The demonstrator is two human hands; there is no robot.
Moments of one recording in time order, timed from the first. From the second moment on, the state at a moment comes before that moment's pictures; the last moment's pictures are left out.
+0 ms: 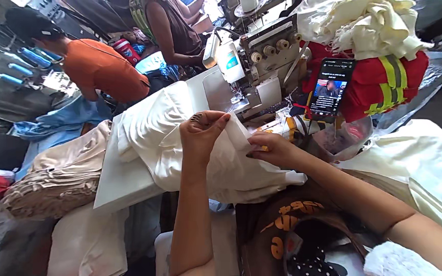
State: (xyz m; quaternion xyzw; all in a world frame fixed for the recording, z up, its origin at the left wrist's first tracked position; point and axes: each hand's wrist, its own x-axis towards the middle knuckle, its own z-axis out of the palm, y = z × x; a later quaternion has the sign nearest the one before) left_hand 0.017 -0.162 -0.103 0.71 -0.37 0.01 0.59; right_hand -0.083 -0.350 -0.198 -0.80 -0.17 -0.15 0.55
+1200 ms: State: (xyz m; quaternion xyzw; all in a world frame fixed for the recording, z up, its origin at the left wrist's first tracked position) left_hand 0.089 -0.199 -0.102 0.74 -0.43 0.14 0.49; right_hand -0.080 -0.376 -0.206 -0.70 -0.14 -0.04 0.70
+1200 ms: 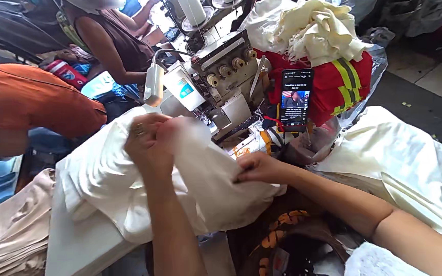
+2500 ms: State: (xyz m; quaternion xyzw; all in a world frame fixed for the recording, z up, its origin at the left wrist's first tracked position) left_hand 0.192 -0.245 -0.155 0.95 -0.27 0.08 0.14; right_hand -0.074 -0.363 -0.254 -0.71 -0.05 -0.02 0.70
